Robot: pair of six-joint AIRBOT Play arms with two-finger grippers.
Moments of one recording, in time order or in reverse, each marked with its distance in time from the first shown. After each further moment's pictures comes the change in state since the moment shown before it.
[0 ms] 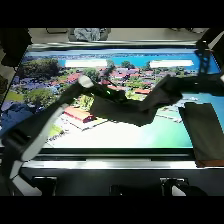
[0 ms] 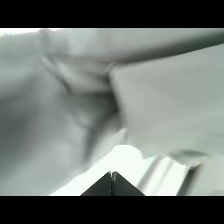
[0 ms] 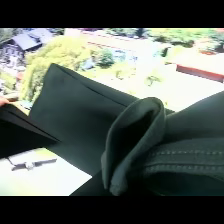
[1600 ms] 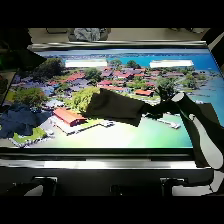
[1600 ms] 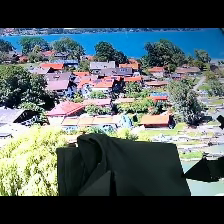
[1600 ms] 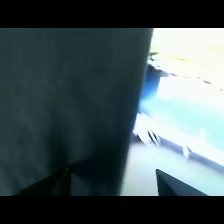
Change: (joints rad) left arm 0.486 0.638 -0.109 0.258 -0.145 0.013; right arm 0.043 -0.418 -0.250 0.123 -0.184 -0.004
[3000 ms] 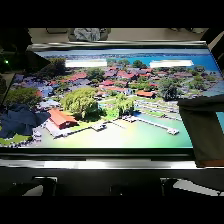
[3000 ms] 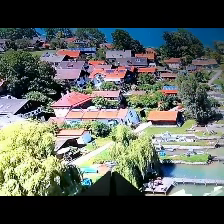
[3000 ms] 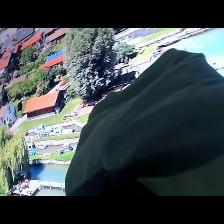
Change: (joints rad) left arm -0.002 -0.045 -0.005 0.000 0.001 0.005; right arm -0.962 0.169 0.691 -0.059 0.631 -0.074
